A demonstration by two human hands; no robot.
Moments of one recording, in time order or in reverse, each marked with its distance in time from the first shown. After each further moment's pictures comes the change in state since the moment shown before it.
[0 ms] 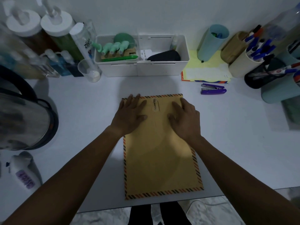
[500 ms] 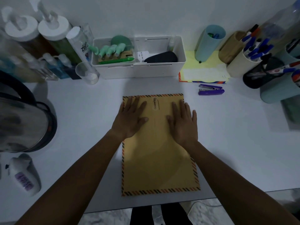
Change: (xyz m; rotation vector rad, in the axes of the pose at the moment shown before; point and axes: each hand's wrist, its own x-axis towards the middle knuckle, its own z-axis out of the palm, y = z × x) left_hand 0.001 0.012 0.009 0.085 -0.001 -0.027; right_hand -0.009 0.012 0.021 -0.109 -0.098 0.055
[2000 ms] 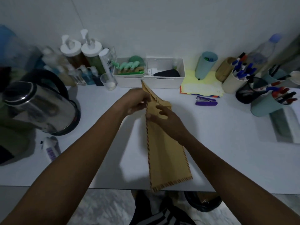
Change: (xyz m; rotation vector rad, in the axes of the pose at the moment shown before) left_hand -0.034 0.080 -0.175 -1.347 0.014 -0.566; right_hand -0.064 -0.082 -0.146 0.790 -0.295 -0.045
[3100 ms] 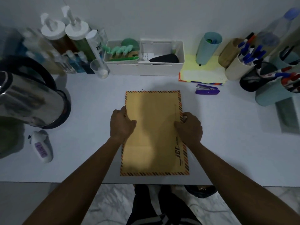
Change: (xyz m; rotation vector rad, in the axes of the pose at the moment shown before) left_hand 0.028 -0.170 -0.001 0.658 0.463 0.223; right_hand 0.014 0.120 -0.010 -0.257 0.400 0.217
